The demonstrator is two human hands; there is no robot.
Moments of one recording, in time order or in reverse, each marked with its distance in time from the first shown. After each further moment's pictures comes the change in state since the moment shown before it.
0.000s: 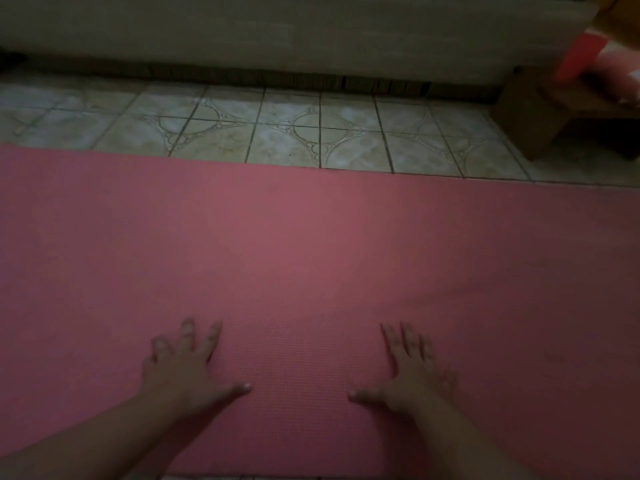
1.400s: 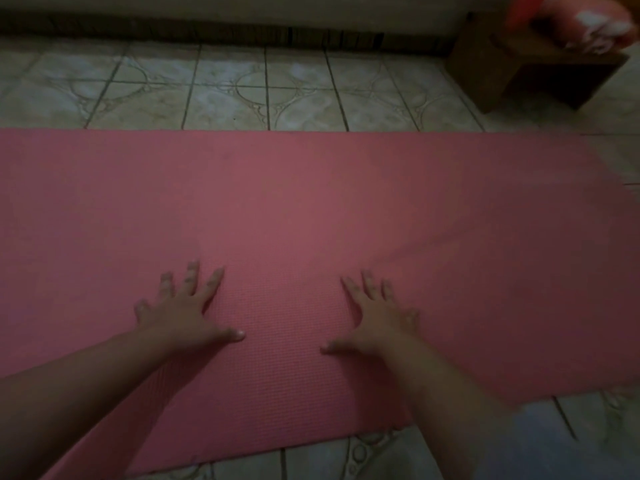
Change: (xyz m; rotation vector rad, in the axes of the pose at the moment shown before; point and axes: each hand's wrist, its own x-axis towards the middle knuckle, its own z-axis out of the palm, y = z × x) left_hand 0.047 0.059 -0.023 0.063 0.001 0.193; right_hand 0.026 0.007 -0.019 -0.036 -0.028 -0.080
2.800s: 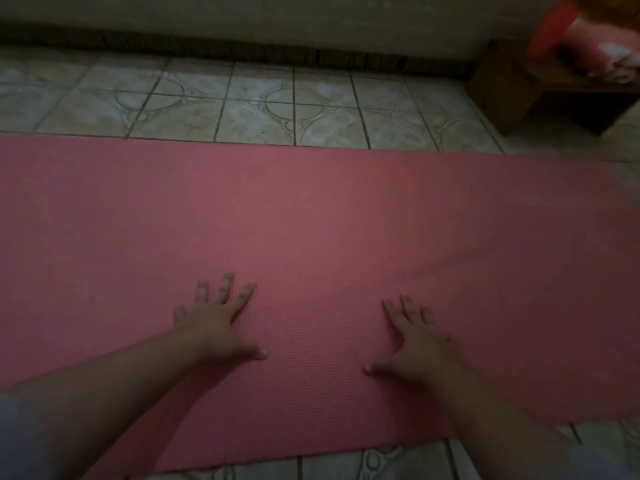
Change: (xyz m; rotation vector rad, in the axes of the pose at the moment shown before) left_hand -0.009 0.003 0.006 -0.029 -0.025 0.067; right_hand -0.019 0.031 -0.004 -0.081 0.001 0.012
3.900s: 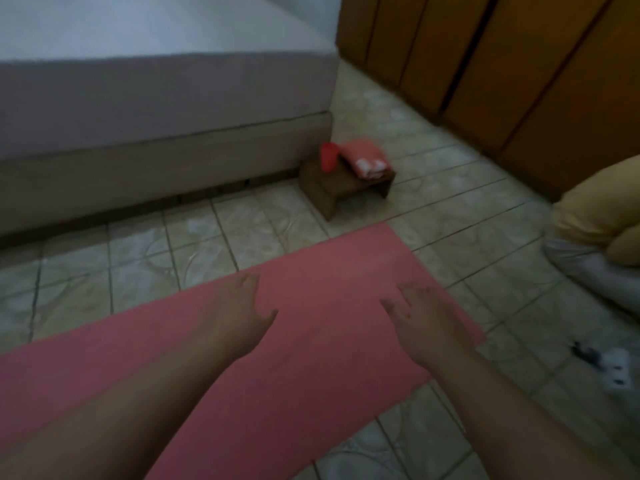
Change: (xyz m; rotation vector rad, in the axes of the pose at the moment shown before) left_hand -0.218 0.294 -0.403 -0.079 0.333 0.425; right_hand -0.292 0.096 -0.402 0.314 0.518 0.325
